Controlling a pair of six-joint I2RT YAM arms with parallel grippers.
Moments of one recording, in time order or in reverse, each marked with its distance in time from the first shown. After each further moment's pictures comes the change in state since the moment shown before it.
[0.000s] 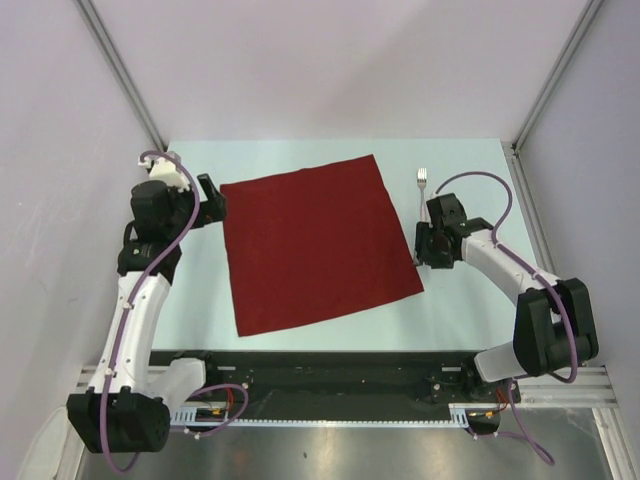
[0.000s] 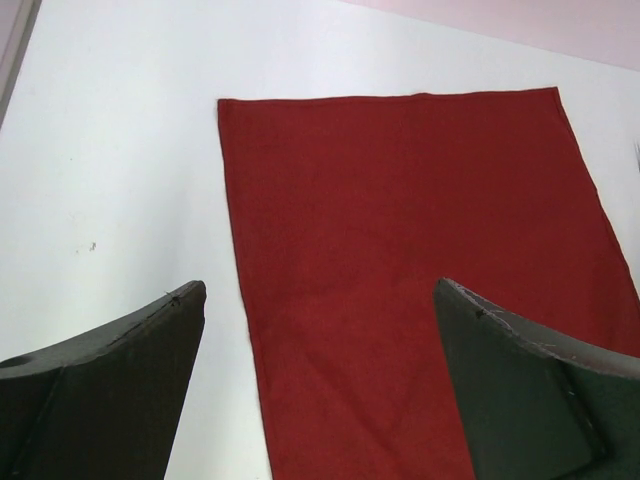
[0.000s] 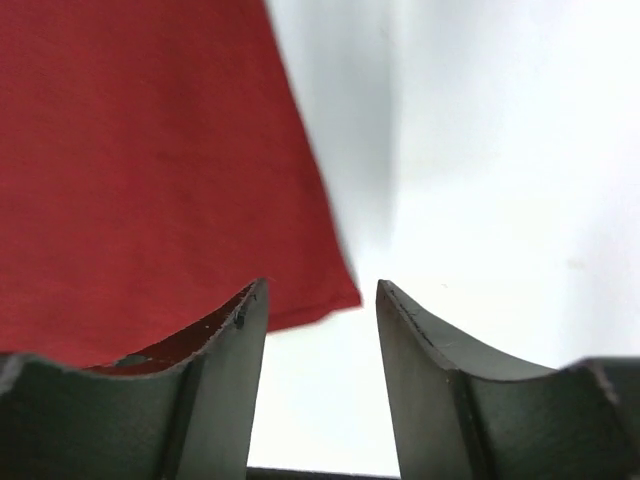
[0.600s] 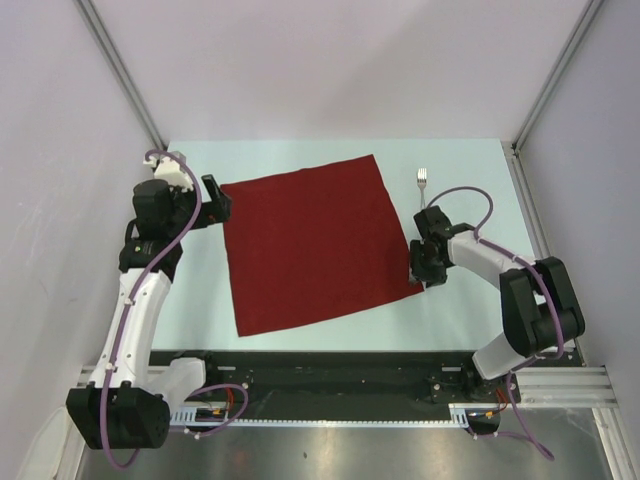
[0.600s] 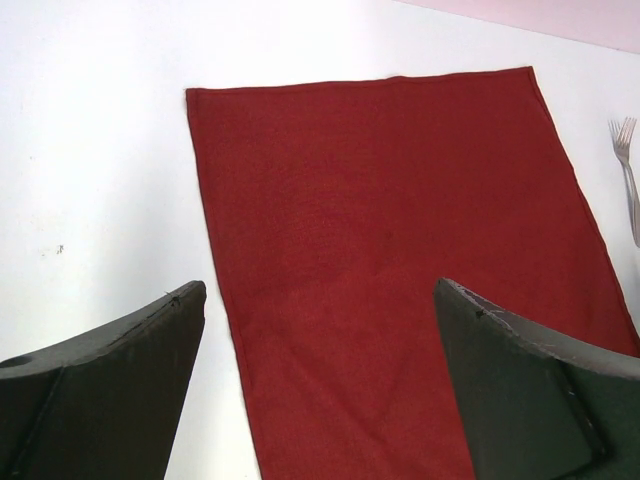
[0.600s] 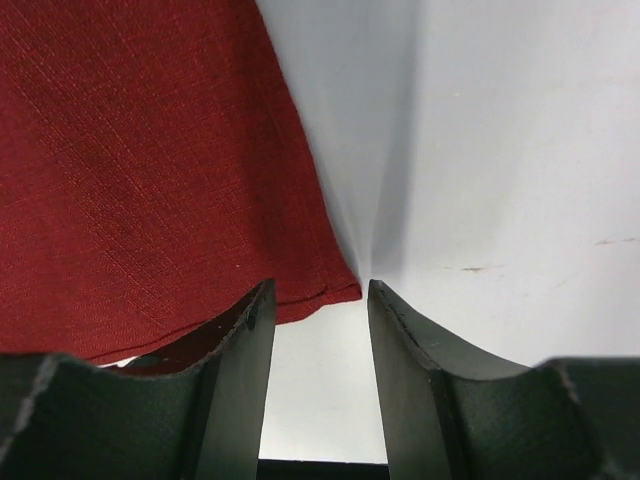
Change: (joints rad) left arm 0.000 0.018 0.000 0.002 0.066 0.000; right arm 0.036 0.113 -0.059 -0.018 -0.005 0.030
